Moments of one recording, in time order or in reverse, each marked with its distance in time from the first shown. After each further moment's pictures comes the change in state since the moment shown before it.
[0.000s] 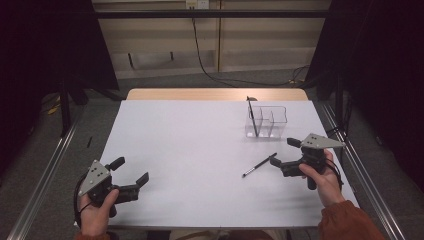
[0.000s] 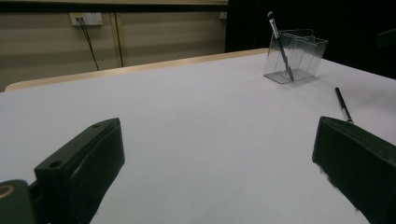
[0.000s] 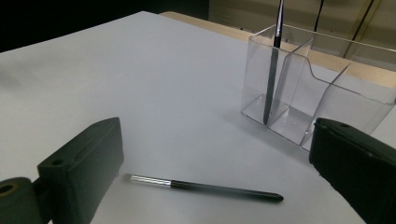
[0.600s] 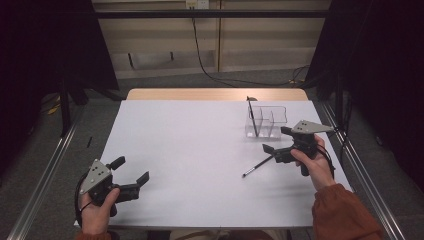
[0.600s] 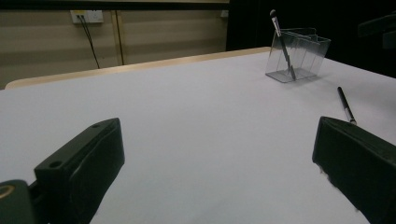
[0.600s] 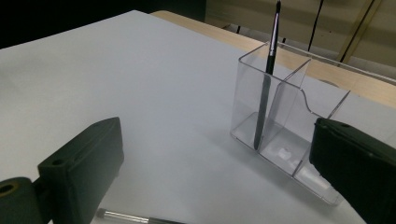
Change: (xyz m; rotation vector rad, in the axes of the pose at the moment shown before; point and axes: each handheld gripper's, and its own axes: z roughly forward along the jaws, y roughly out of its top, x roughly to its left) left arm 0.001 0.000 0.003 0.007 0.005 -0.005; right arm -0.013 0.025 0.029 0.026 -0.008 -0.018
